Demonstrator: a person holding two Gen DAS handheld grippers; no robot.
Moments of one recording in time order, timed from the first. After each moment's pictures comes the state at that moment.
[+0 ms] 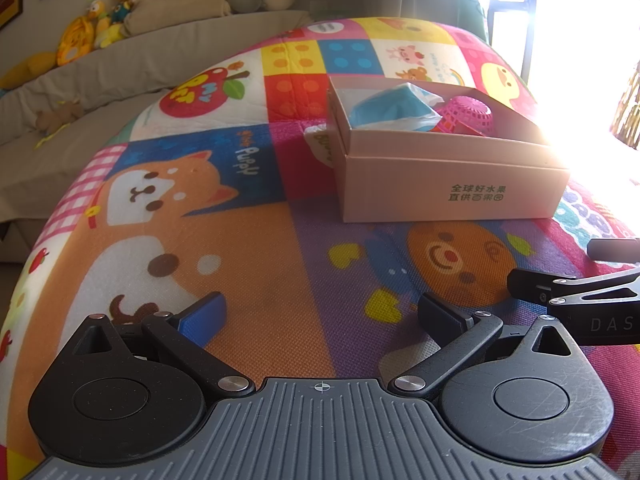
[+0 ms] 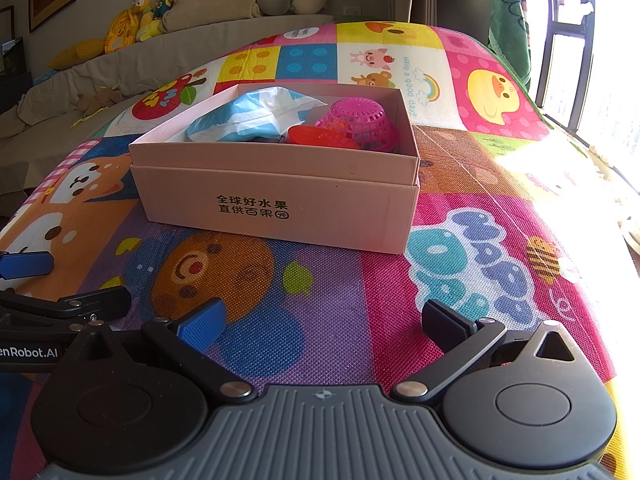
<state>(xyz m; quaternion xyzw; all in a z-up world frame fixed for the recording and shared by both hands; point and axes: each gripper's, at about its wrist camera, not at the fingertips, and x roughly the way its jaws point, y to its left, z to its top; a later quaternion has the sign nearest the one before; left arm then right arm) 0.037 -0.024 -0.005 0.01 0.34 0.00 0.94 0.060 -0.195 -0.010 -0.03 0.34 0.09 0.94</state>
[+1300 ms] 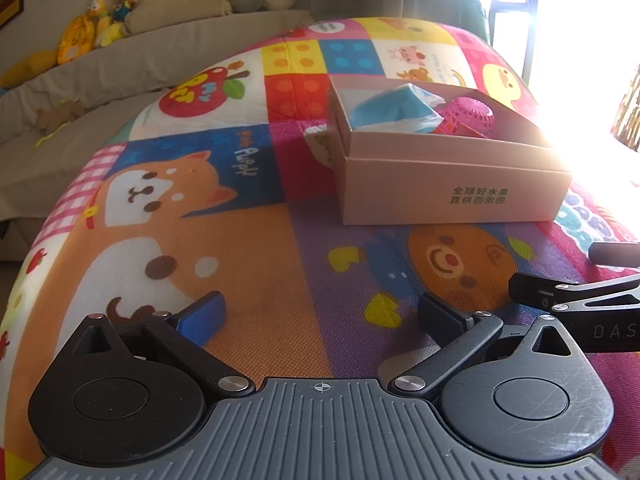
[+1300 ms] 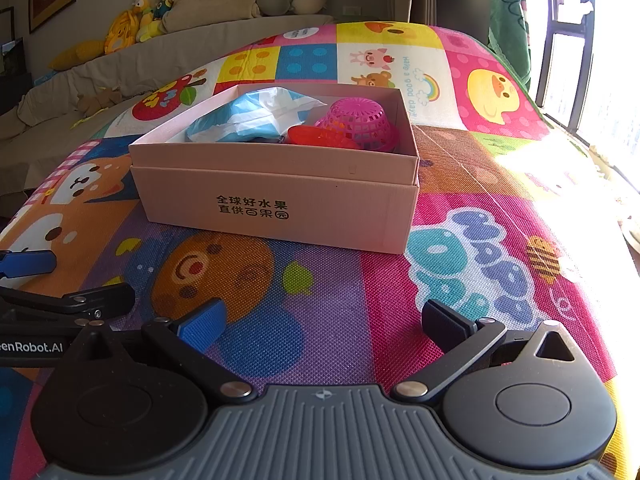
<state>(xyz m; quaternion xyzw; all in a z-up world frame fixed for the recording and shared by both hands) 0.040 -0.024 -0.006 0.01 0.34 0.00 0.94 0.061 -0.194 -0.010 -0.03 0.34 0.09 0.94</state>
